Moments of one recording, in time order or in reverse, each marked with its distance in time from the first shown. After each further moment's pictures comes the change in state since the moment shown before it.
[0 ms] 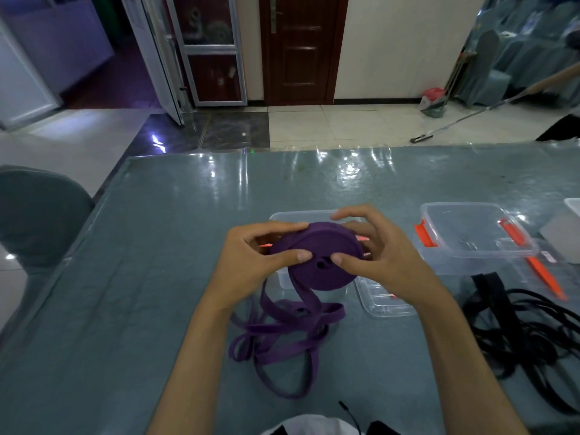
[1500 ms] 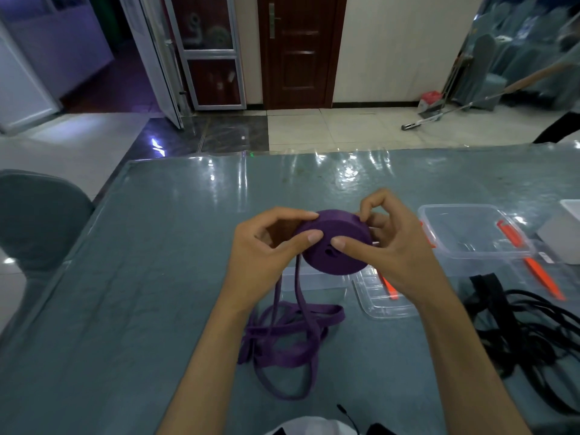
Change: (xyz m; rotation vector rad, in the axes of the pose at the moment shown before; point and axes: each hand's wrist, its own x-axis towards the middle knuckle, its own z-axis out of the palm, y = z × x) left_hand 0.005 0.011 0.024 -0.121 0.062 0.176; right_hand -0.003 -0.038 0.009 -0.005 0.203 -0.105
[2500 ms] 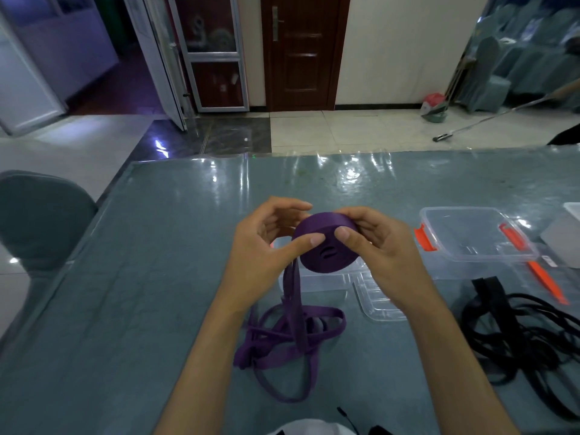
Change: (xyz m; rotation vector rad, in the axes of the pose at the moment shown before) left_hand 0.005 0.009 0.000 0.161 0.004 0.018; right_hand -0.001 0.009 0.012 0.016 0.045 0.022
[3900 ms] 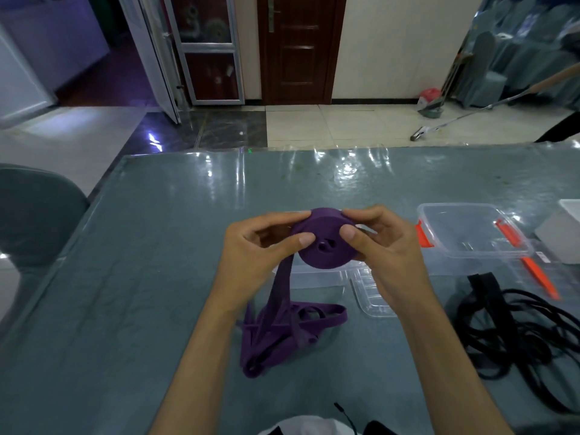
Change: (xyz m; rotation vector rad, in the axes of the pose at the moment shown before) left_hand -0.005 -0.010 -0.006 -0.158 0.013 -0.122; right_hand -0.002 0.010 0.000 0.235 0.100 0.055
